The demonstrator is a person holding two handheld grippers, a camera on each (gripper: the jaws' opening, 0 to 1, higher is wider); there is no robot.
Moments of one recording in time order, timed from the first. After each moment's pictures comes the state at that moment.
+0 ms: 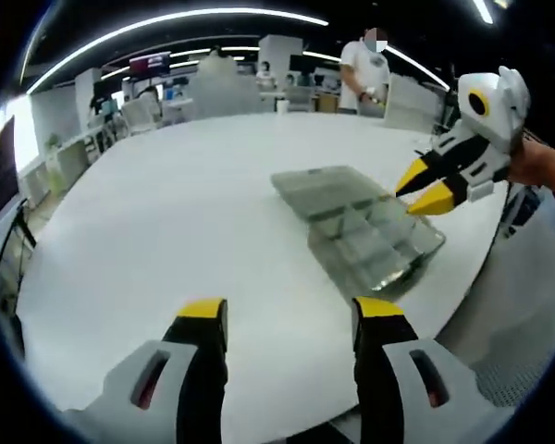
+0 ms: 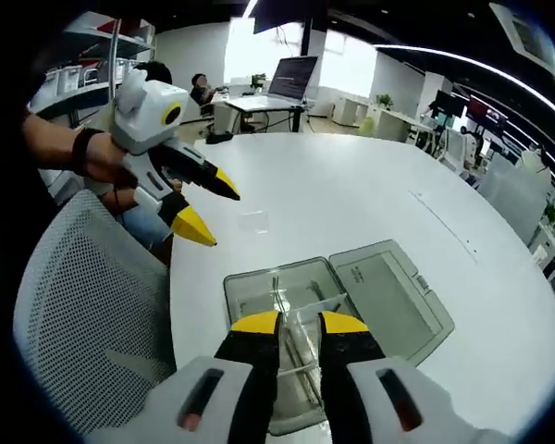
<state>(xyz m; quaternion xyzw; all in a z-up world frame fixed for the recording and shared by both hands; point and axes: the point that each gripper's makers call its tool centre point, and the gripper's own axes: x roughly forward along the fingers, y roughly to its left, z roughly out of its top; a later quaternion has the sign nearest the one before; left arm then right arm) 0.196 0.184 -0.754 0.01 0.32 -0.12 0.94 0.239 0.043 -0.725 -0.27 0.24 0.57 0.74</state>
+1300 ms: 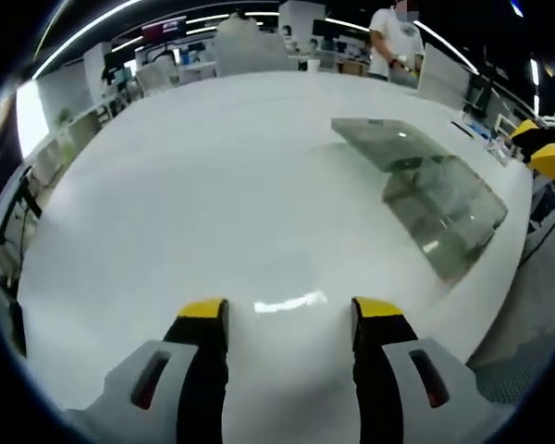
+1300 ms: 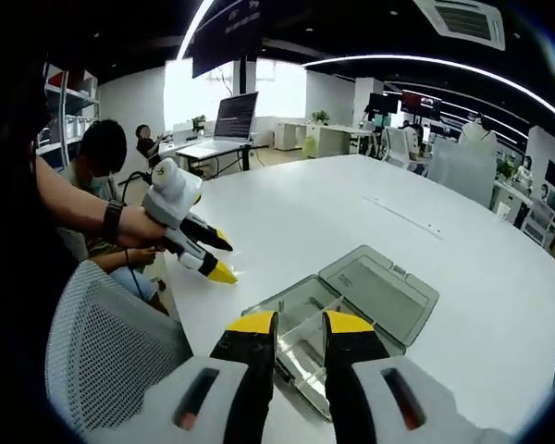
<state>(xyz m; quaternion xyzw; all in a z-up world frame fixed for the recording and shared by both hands) 0.209 0.237 -0.809 0.01 0.39 -0.07 0.92 0.217 0.033 -0.690 -0.16 0.23 0.49 0.83</state>
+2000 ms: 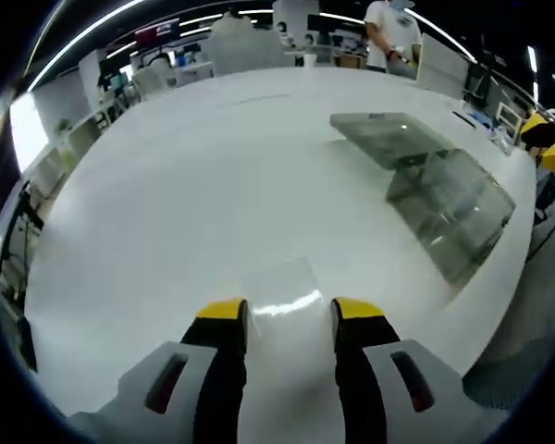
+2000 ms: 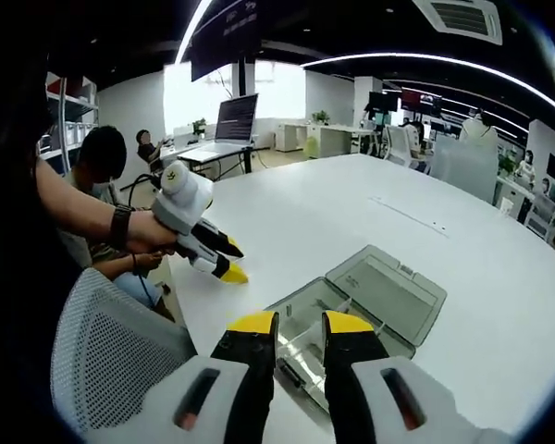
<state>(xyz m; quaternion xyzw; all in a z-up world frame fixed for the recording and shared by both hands) 0.219 0.236 -0.810 0.04 0.40 -0.07 0.91 0.215 0.043 -0.690 -0.15 0.24 0.49 0.83</state>
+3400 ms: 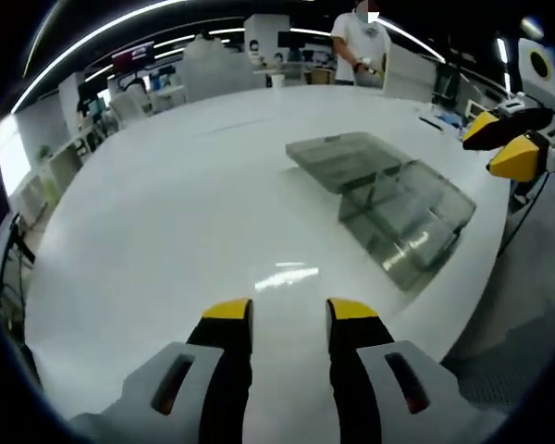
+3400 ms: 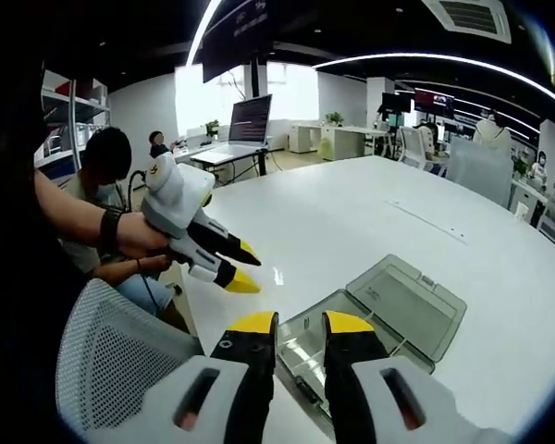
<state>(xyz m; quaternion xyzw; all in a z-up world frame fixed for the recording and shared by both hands) 0.214 0.202 -0.776 0.06 0.35 -0.14 0.92 0.210 0.067 -0.690 -0.14 0.24 0.52 0.81</state>
